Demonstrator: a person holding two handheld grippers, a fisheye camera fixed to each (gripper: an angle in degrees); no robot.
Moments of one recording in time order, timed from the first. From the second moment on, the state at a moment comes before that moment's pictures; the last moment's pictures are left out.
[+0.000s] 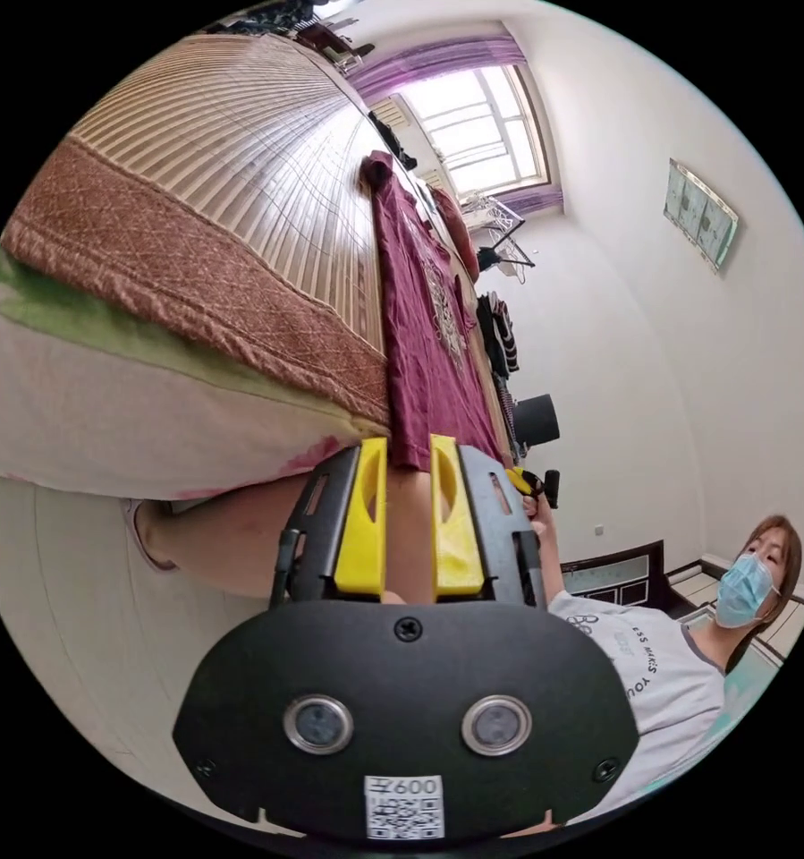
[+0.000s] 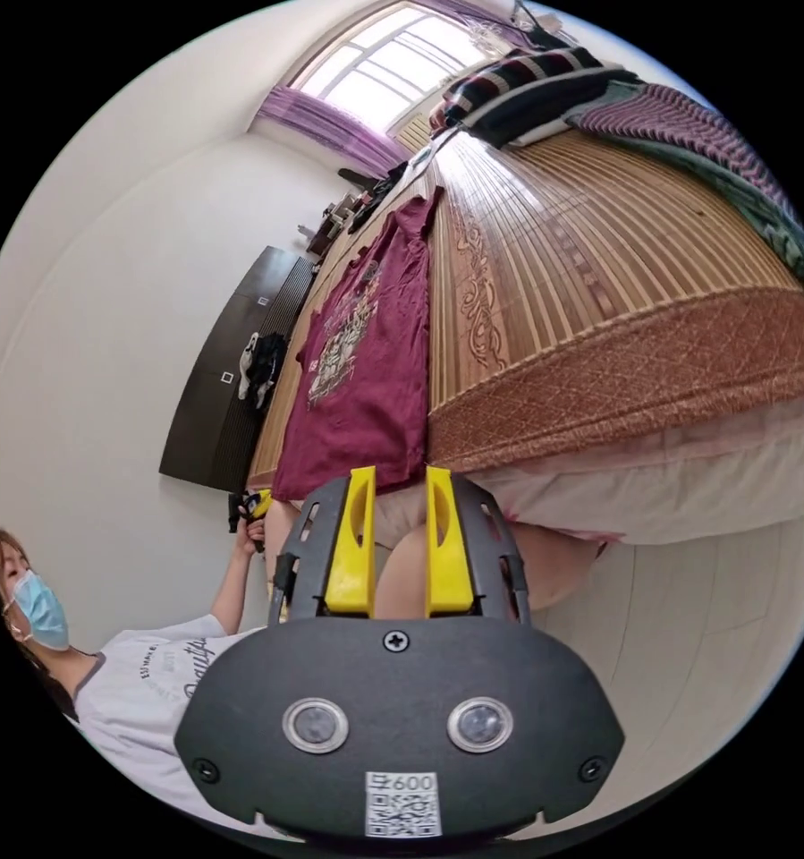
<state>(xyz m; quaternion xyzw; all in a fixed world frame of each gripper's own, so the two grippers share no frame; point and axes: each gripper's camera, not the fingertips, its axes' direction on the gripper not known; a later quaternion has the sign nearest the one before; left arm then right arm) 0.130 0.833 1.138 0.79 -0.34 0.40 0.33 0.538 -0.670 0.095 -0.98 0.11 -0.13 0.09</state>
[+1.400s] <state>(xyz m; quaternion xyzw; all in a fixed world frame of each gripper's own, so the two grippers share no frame) 0.125 0.889 1.204 0.75 -0.35 0.46 0.33 0.628 -0.608 0.145 -0.98 0.19 0.03 -0.08</state>
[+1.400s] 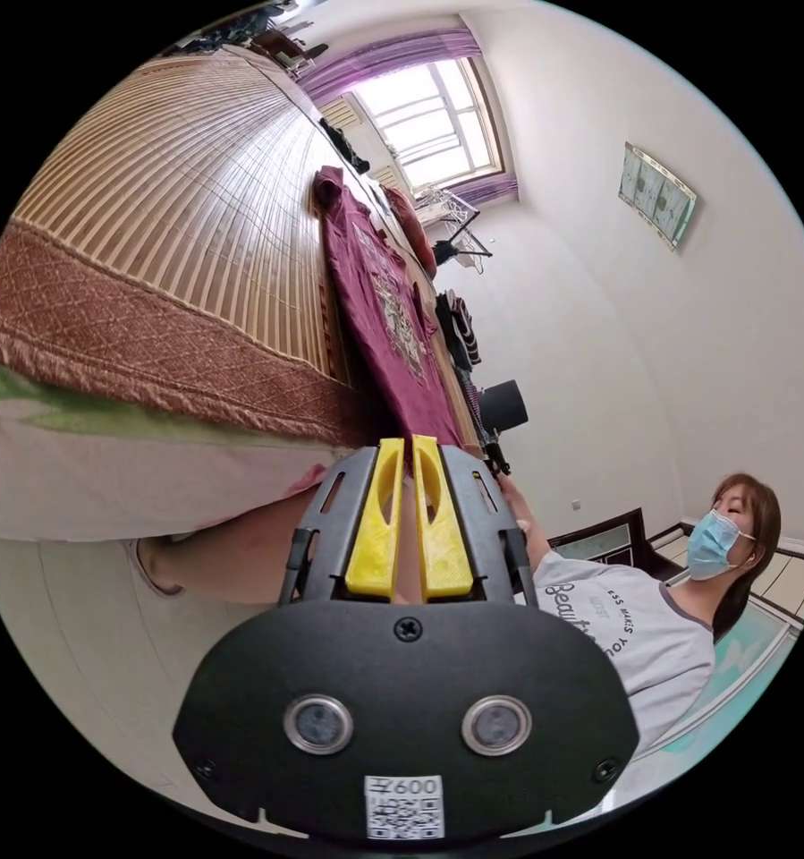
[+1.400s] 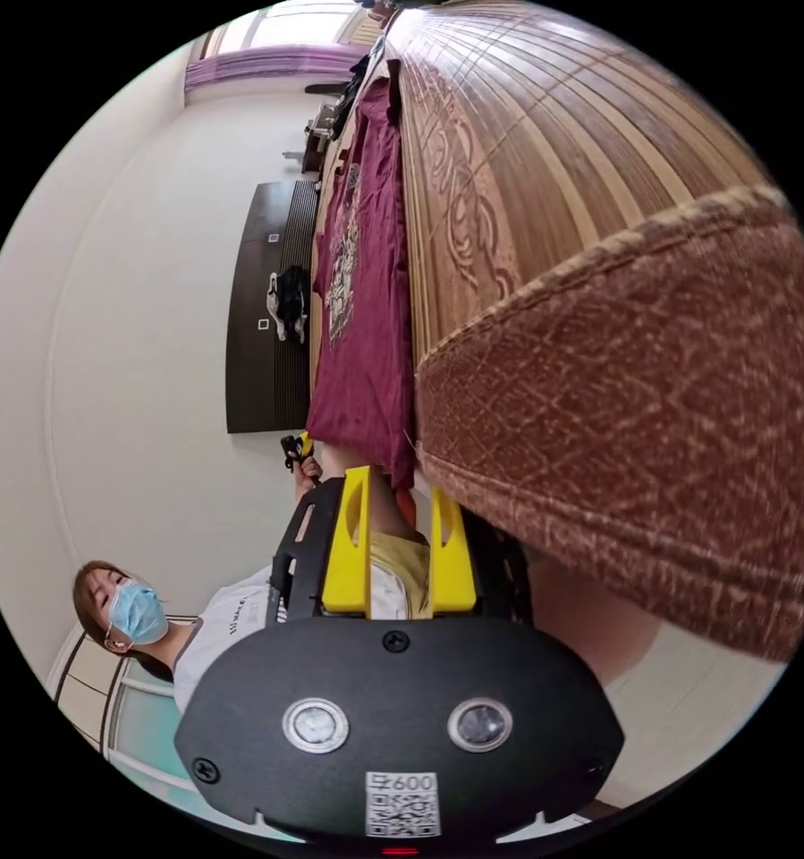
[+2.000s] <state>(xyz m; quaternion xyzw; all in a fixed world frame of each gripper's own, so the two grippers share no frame) 0.061 0.868 1.423 0.57 -0.34 0.72 0.19 0.383 -0.752 0.370 -0.93 -0.16 0.27 0.21</state>
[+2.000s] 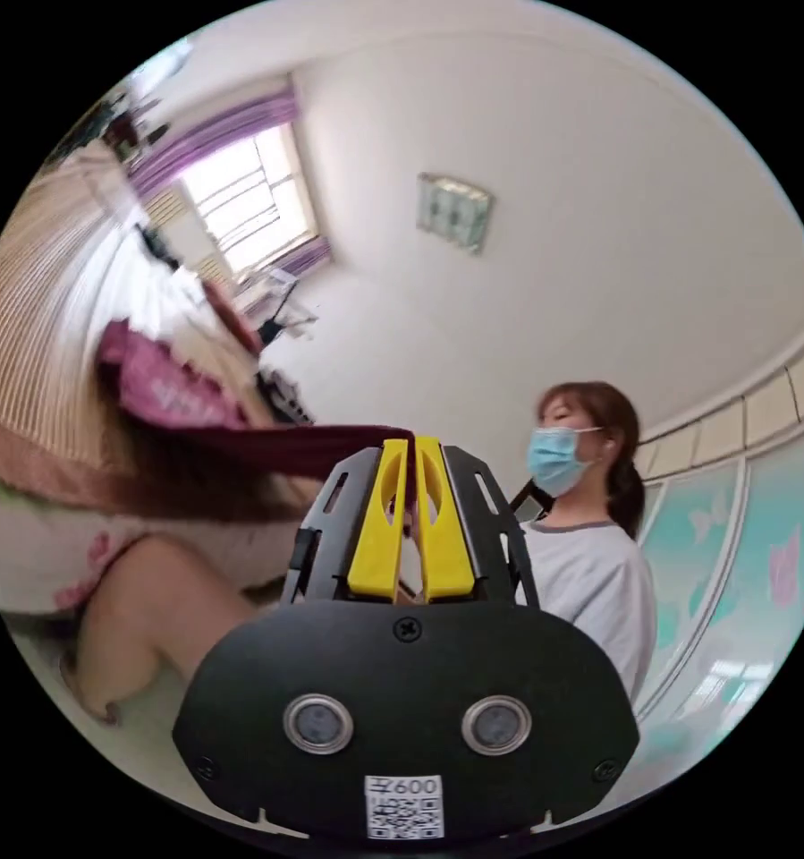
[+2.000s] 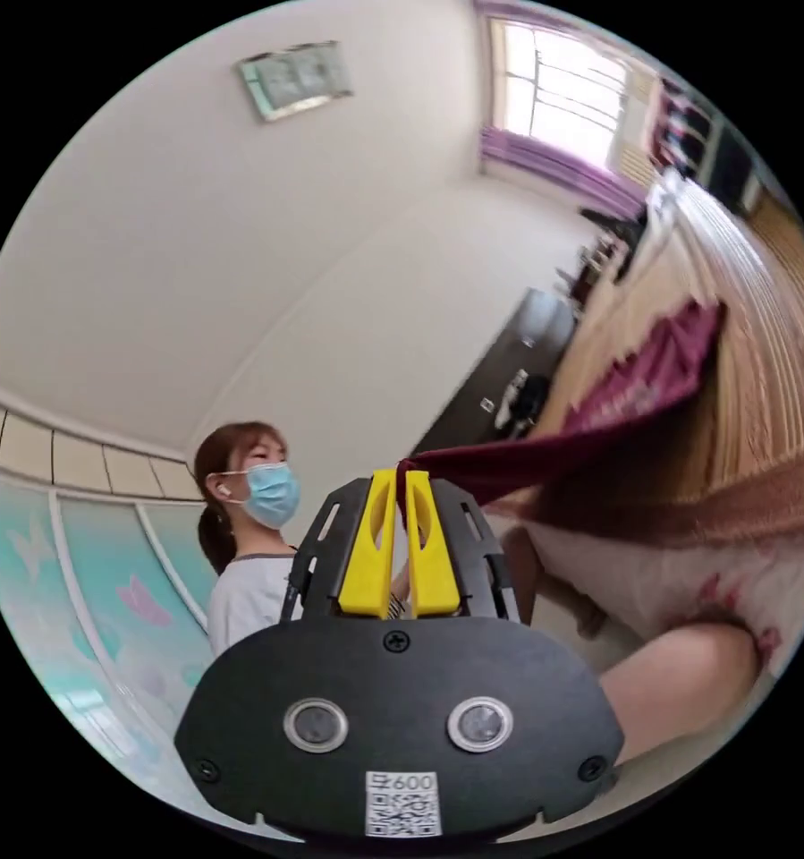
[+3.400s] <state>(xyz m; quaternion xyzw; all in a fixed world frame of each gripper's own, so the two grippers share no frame) 0.120 0.837 1.240 0.80 -0.36 0.43 0.21 0.458 -0.663 0.112 -0.99 -0.05 -0.07 0.04</state>
